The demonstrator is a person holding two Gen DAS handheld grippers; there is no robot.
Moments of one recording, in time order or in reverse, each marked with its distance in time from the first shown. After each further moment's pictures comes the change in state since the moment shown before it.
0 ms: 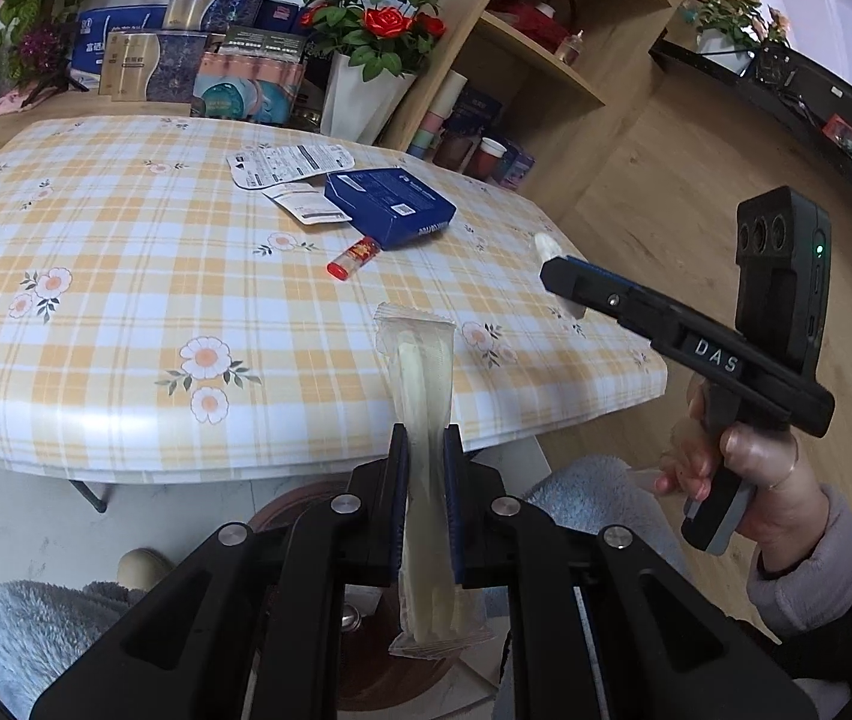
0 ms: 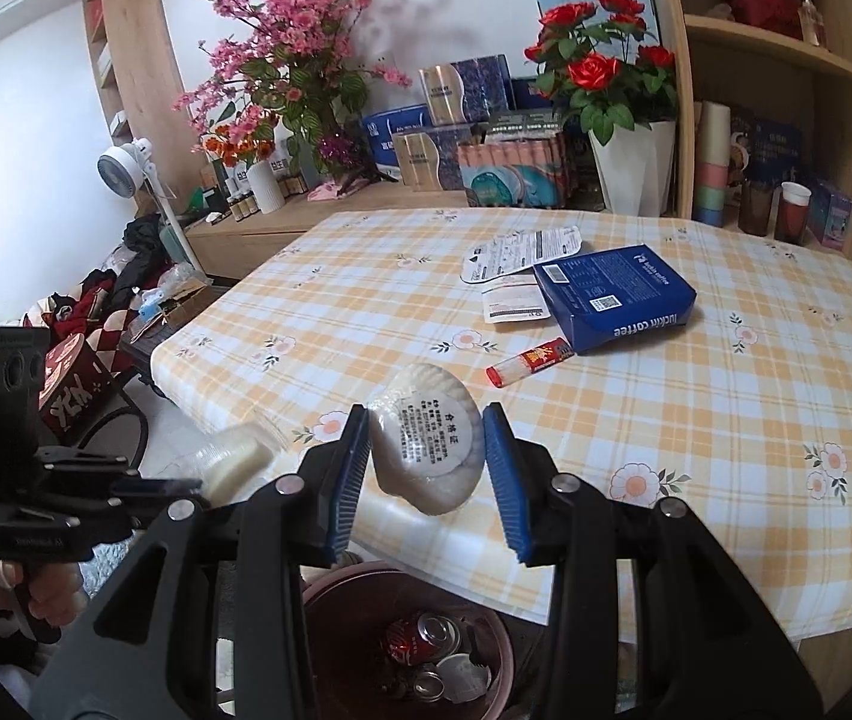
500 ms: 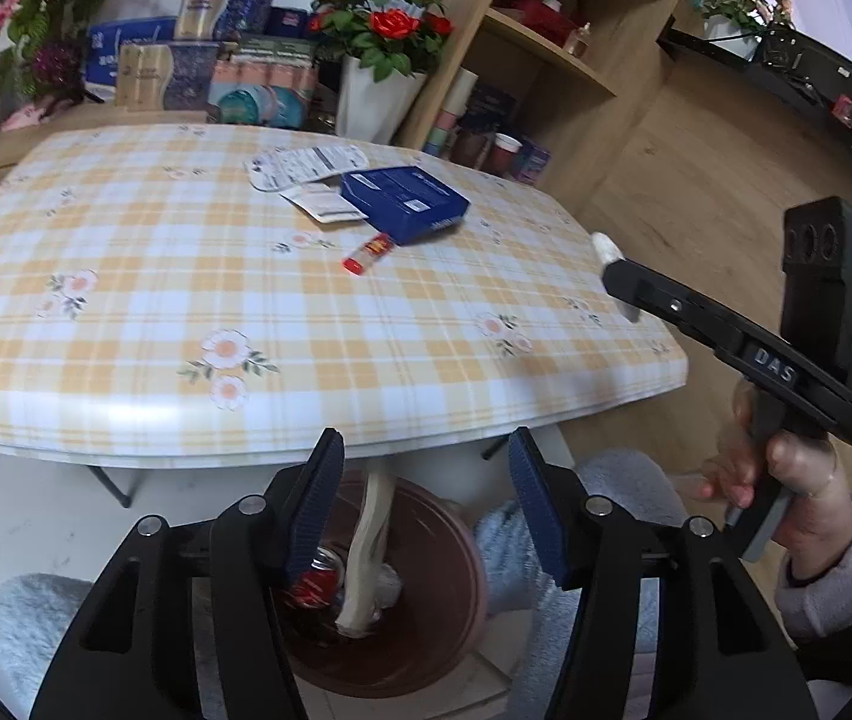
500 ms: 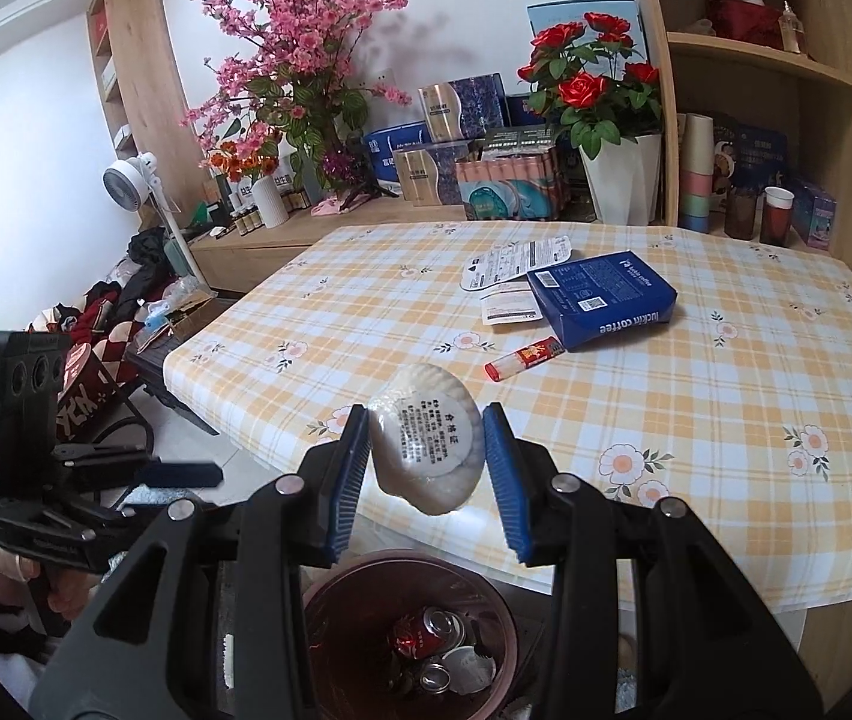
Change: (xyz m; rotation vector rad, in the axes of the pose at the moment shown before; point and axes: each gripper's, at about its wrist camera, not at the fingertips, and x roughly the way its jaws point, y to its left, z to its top) left arm -0.010 -0.009 -0.003 0.018 -0.007 0.092; right arm -0.034 0.003 -0.012 0.009 -0.035 0.001
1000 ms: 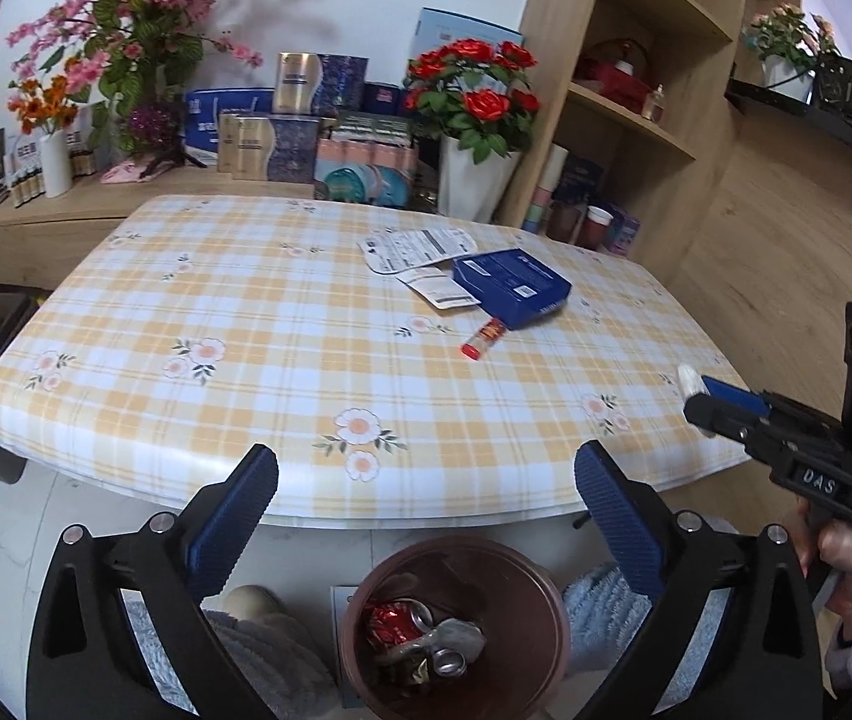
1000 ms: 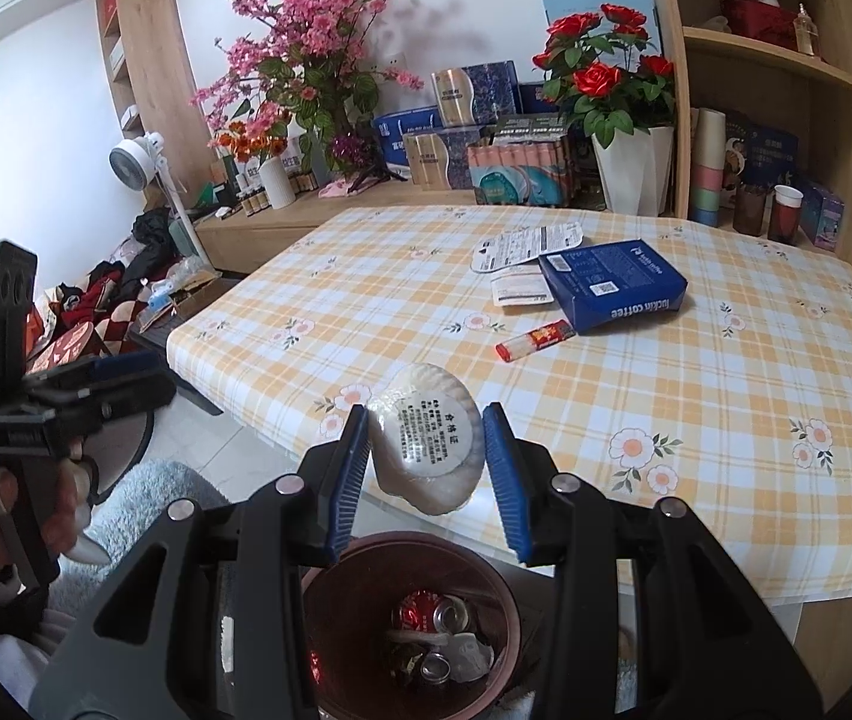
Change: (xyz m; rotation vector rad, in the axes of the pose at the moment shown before) left arm -0.037 0.023 0.018 -0.030 -0.170 0.238; right arm 0.006 0.013 -0.011 -0.034 0.051 0.002
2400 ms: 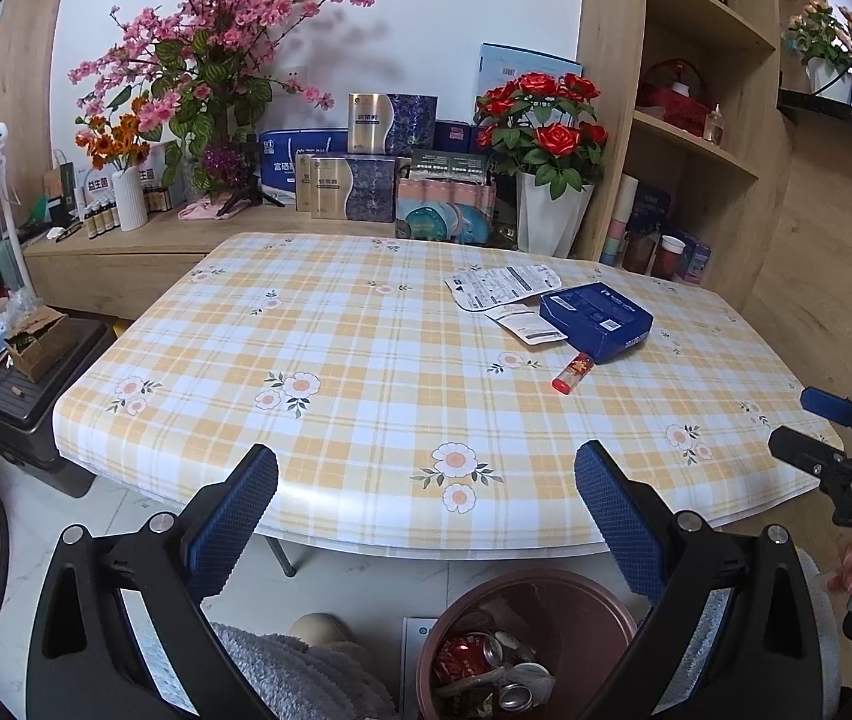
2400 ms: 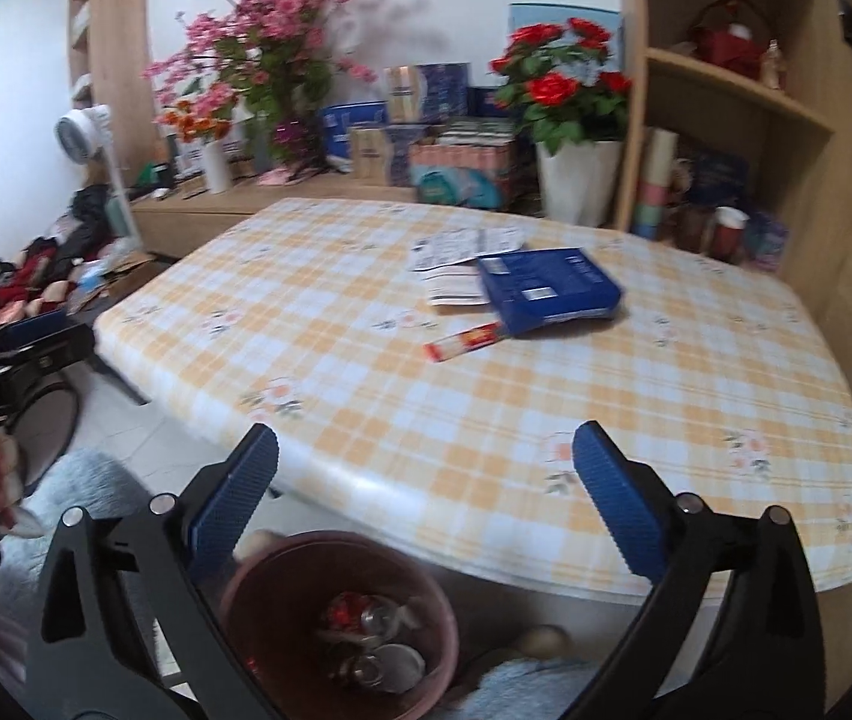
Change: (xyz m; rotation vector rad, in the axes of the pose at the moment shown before) left arm -0.011 0.016 -0.002 0.014 -0.097 0.199; right arm 0.004 -0.003 0.000 -0.041 -0.019 -0.238
